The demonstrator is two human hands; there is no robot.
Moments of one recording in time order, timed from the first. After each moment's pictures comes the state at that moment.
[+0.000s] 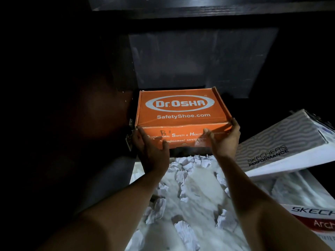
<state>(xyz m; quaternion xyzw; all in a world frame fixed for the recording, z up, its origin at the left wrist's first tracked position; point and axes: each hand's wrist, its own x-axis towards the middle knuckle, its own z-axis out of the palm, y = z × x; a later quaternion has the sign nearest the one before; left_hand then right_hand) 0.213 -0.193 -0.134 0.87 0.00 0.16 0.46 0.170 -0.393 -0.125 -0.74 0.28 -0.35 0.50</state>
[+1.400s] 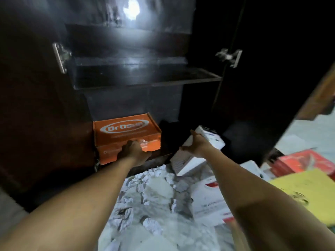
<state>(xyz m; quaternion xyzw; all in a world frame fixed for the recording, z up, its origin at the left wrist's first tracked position) 0.173 -0.202 0.026 0.93 -0.26 -0.13 0.25 0.002 -0.386 0.083 -0.90 0.34 -0.05 0.25</state>
